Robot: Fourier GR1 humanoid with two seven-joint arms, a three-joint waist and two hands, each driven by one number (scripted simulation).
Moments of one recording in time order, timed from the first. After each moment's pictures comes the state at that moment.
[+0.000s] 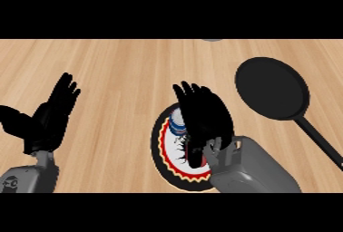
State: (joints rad) left arm -0.15 0.23 0.03 -1.59 0.17 0.12 0.22; right arm -0.65 -0.10 0.55 -1.66 0.62 0.55 1.02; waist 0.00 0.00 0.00
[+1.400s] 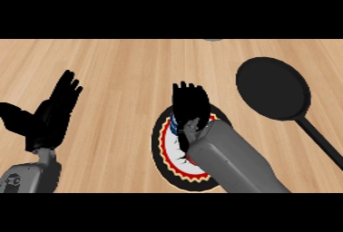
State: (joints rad) left arm -0.17 0.20 0.05 -1.60 0.14 0.10 0.24; right arm -0.73 -0.01 0.53 -1.31 0.71 0.51 0.99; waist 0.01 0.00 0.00
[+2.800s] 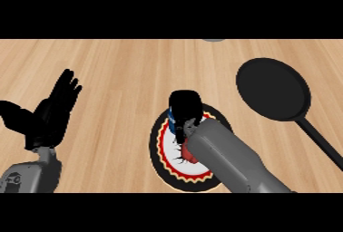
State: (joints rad) left arm -0.18 0.17 0.09 -1.59 0.11 0.07 0.25; right arm -0.78 -0.01 0.62 -0.97 0.70 0.16 0.74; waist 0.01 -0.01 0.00
